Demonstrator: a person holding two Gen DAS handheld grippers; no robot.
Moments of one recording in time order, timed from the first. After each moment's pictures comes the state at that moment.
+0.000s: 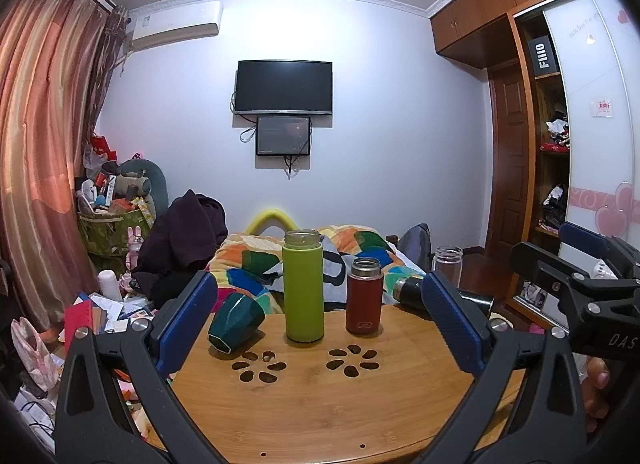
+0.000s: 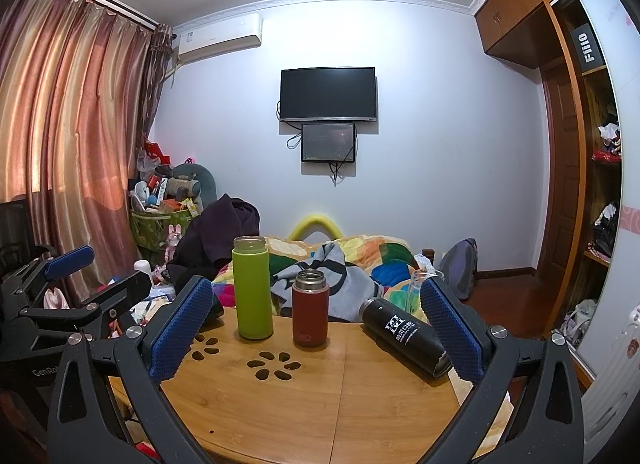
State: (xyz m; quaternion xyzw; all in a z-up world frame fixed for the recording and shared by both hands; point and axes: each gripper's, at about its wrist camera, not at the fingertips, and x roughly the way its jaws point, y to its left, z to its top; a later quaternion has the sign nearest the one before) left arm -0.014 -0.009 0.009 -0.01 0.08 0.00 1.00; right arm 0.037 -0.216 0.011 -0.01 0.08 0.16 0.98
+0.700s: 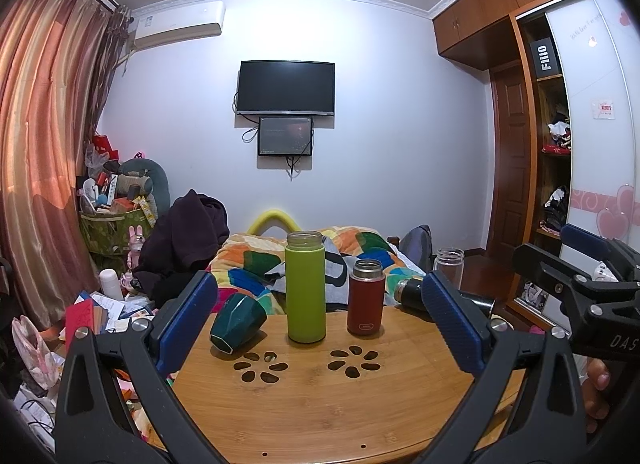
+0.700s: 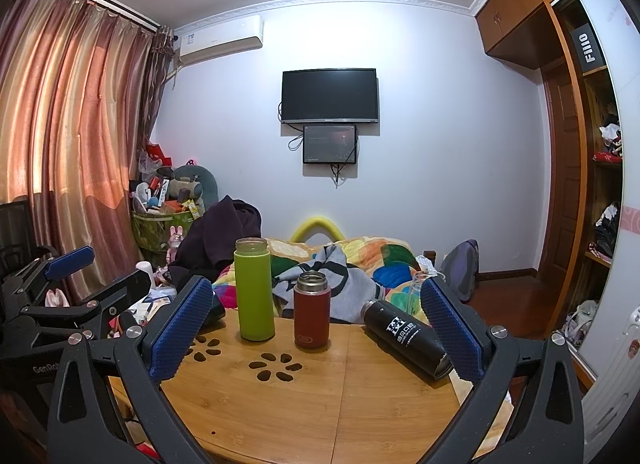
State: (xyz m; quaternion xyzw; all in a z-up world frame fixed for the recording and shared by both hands) left arm -0.015 -0.009 0.007 -0.01 0.08 0.00 1.00; right arm 0.035 -0.217 0.010 -0.01 0.08 0.16 0.98
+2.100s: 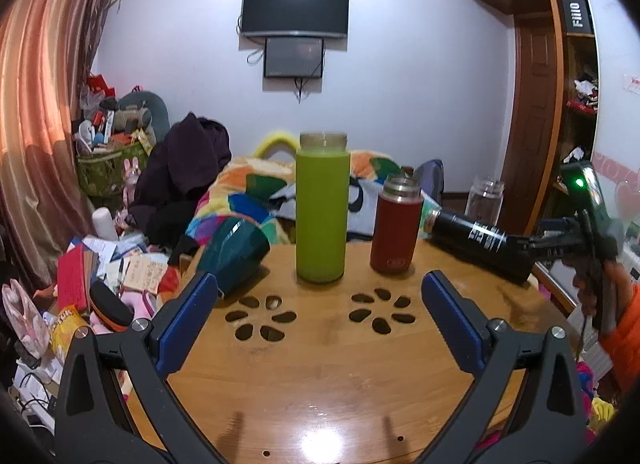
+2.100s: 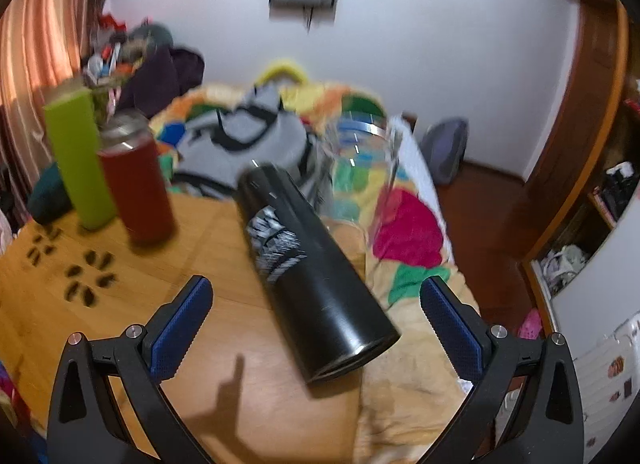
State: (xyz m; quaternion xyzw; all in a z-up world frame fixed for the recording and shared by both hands) left arm 0.070 0.011 -0.056 -0.03 0.23 0.01 0.97; right arm 0.274 -0.309 -0.101 -0.09 0.36 0.14 0.92
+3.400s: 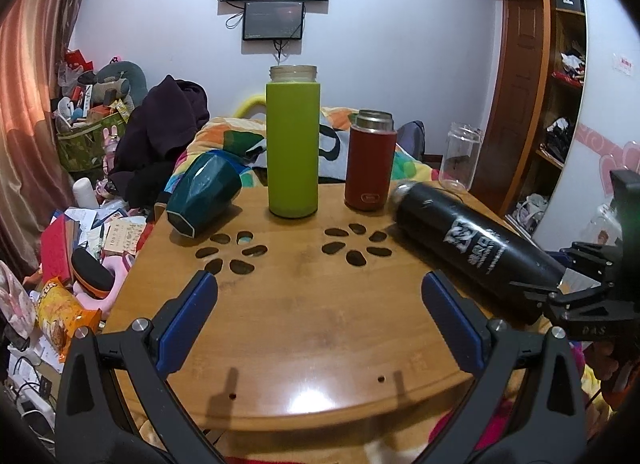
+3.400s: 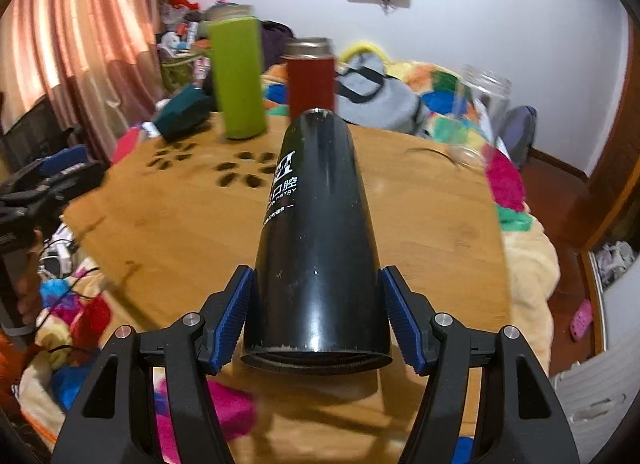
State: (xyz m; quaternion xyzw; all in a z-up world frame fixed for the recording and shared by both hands) left arm 0.051 -0.007 -0.085 -0.02 0.29 -0.02 0.96; right arm 0.125 -0.249 -0.119 -0.09 0.37 0.27 0.89
